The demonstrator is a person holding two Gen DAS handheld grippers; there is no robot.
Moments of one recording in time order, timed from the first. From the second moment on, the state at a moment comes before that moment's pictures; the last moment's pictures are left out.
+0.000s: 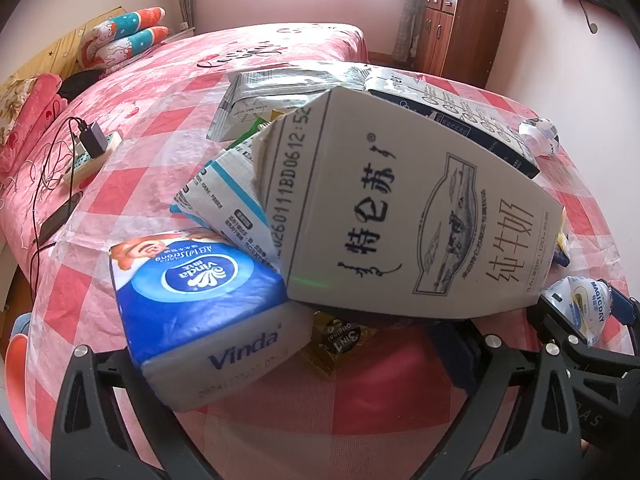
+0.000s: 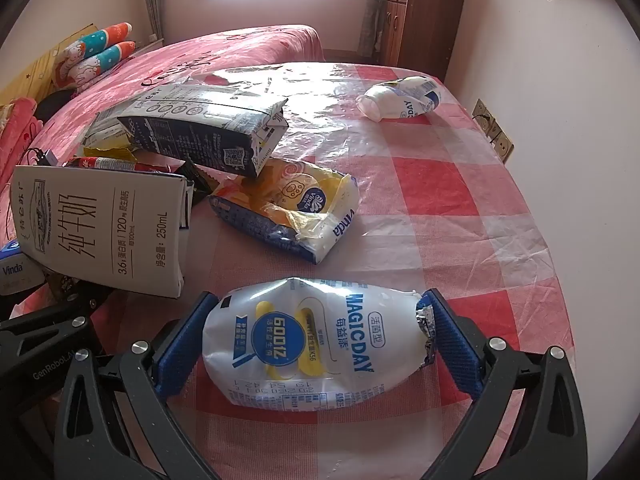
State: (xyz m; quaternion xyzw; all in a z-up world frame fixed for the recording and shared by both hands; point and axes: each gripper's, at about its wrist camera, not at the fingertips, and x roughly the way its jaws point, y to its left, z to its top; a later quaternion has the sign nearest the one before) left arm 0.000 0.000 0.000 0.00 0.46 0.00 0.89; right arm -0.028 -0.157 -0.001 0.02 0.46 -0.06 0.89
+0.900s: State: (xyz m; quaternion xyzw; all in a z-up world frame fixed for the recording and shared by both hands) left arm -0.046 0.024 0.015 -0.04 0.44 -0.04 0.90; right arm -0.076 -0.156 0.017 0.03 0.43 -0.05 0.90
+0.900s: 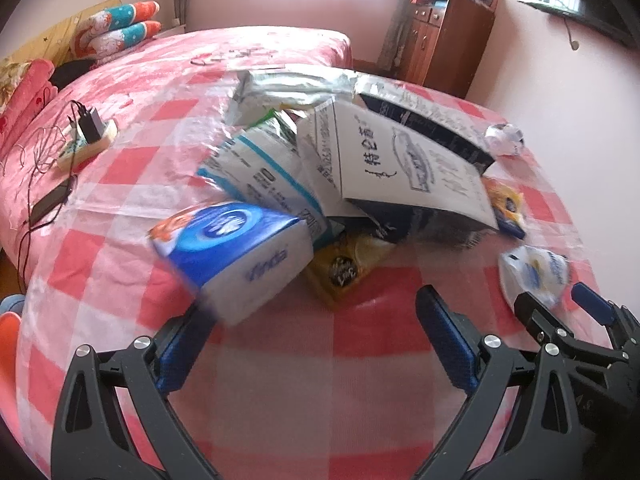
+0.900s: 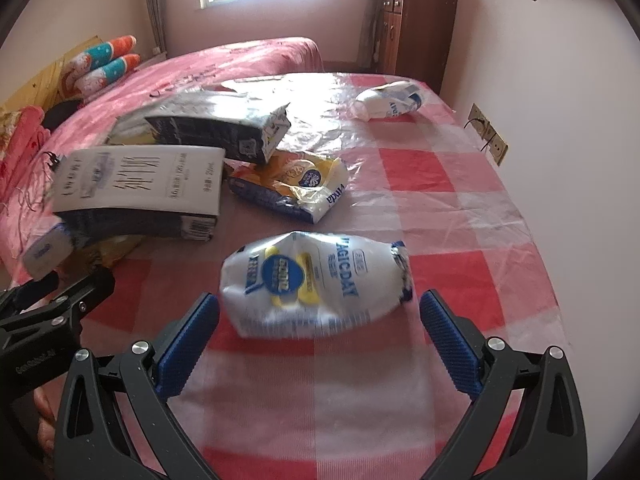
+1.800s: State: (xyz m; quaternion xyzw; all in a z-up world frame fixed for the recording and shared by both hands) left arm -0.140 0.068 0.121 -0.03 0.30 -0.05 0.95; right arm -0.172 -0.117 0.136 -0.01 0.26 -0.08 0.96
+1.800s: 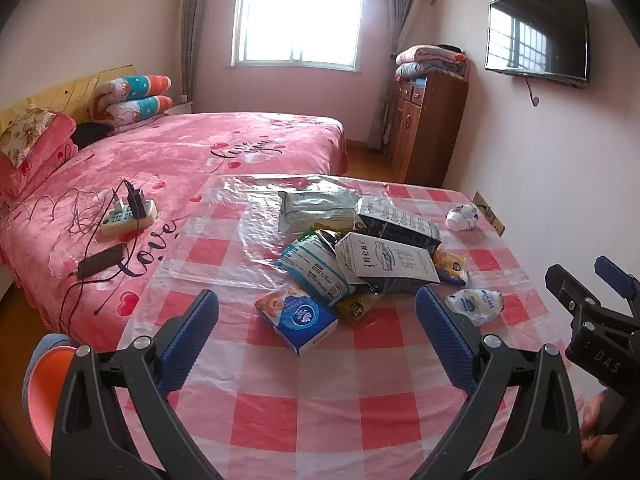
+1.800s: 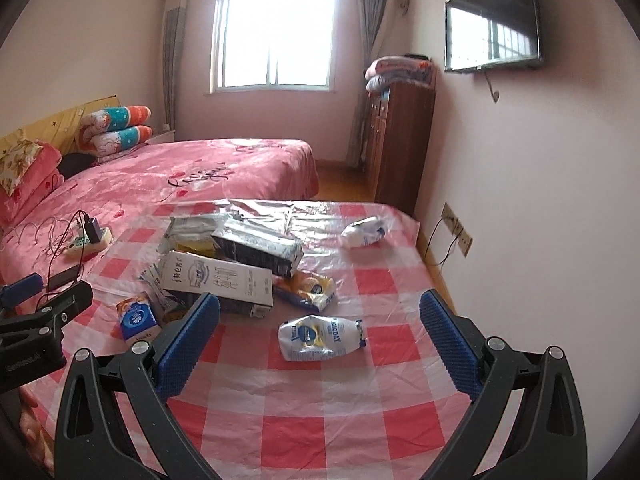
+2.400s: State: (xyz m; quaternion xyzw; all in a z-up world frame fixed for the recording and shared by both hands) left arm -0.158 0.080 0.132 -0.04 0.28 -0.04 0.96; right arm -0.186 -0.109 0.147 -0.02 0.24 -0.08 0.97
